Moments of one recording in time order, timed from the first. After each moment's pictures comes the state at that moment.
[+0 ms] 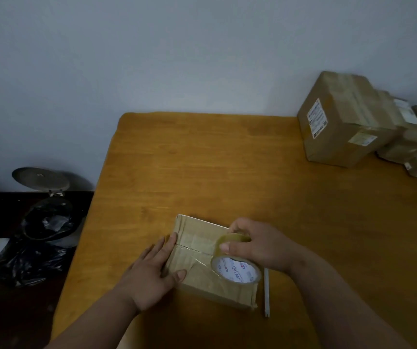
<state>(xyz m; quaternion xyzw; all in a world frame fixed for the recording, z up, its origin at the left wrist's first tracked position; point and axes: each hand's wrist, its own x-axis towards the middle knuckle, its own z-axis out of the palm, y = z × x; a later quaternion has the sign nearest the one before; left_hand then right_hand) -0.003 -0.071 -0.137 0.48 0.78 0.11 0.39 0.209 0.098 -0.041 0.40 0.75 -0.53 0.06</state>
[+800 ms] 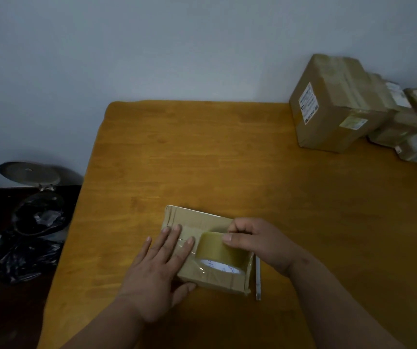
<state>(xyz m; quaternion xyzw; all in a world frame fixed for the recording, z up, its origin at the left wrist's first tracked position) 0.039 -0.080 -0.129 0.69 0.71 -0.01 0.12 0.229 0.080 -0.044 0.39 0.69 -0.61 -0.02</state>
